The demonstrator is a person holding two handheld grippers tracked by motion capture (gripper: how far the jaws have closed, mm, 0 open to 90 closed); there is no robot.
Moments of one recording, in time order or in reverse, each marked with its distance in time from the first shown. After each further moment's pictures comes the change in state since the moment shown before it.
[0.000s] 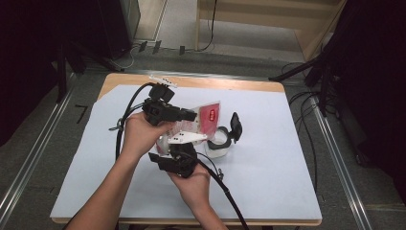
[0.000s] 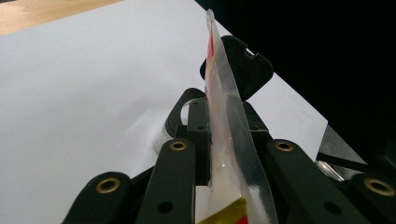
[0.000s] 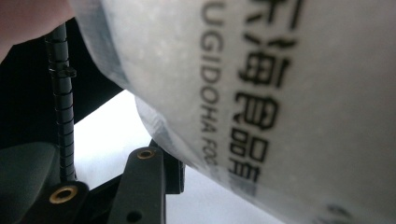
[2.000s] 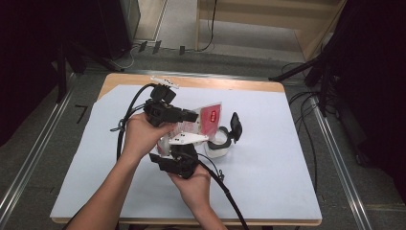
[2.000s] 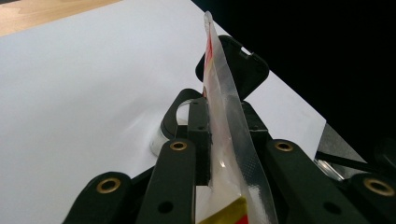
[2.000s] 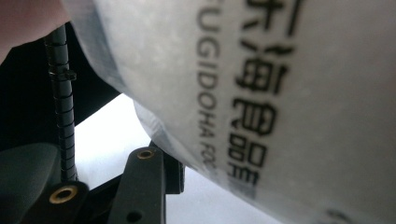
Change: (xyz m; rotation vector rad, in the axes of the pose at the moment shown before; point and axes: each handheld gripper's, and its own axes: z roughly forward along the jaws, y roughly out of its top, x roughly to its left) left arm -0.004 0.000 0.002 -0.003 -0.012 0.003; right arm 0.000 -0.002 -0.002 -0.010 -0.001 0.010
